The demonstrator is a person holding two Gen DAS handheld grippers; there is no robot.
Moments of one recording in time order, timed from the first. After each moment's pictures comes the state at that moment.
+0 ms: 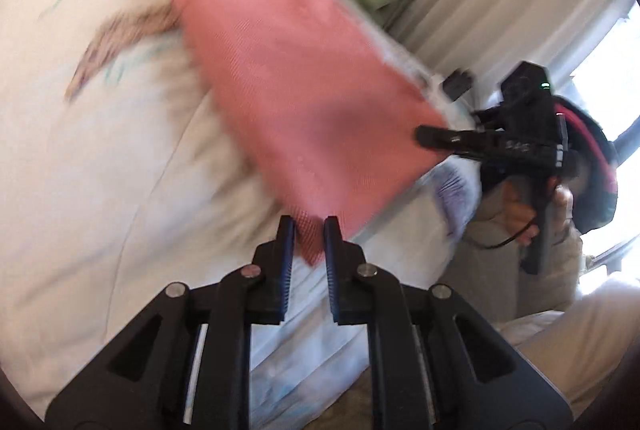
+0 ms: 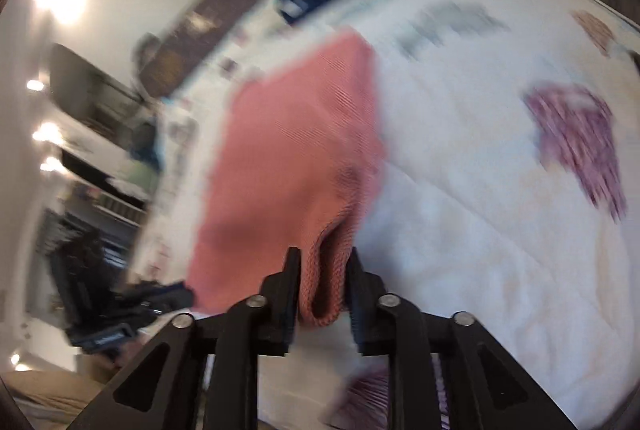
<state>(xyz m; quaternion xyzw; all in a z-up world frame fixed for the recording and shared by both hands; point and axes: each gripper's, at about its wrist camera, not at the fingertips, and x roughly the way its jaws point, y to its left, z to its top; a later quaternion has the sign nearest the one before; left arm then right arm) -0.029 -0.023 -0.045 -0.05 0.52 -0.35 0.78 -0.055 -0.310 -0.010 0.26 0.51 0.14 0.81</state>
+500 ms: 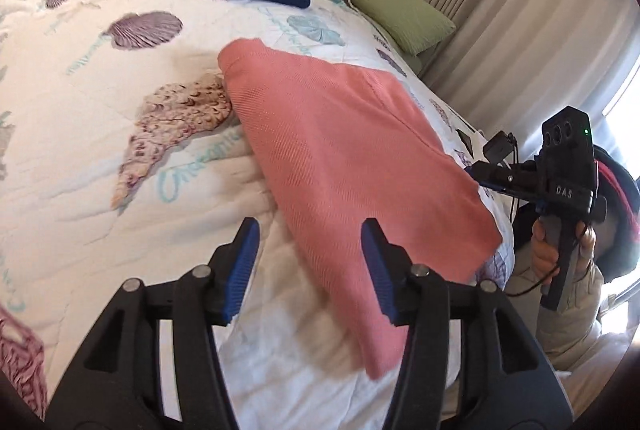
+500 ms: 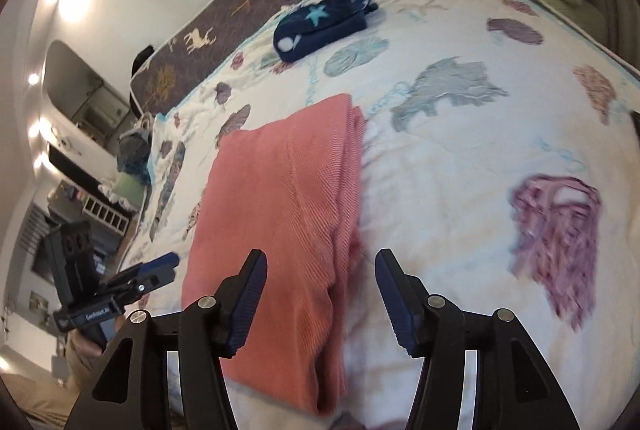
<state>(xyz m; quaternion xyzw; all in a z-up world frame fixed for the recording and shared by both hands) 0.039 -0.019 -0.027 -0.05 0.47 -0.30 0.83 -0.017 -0.328 0.015 0.23 0.46 0.15 0.84</state>
